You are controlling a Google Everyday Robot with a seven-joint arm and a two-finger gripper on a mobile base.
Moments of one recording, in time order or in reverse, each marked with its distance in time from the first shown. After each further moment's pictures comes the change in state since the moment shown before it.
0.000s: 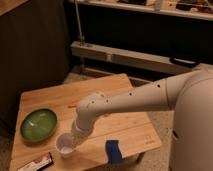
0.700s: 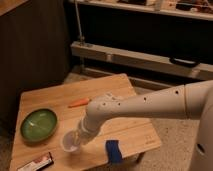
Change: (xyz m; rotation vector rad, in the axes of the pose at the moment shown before) arm 0.007 -0.012 -0.010 -0.067 -0.061 0.001
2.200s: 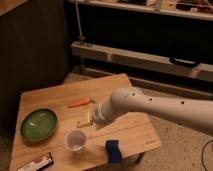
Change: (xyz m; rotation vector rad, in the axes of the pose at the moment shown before) arm -0.023 -0.019 -0.092 -0.171 -0.170 -0.033
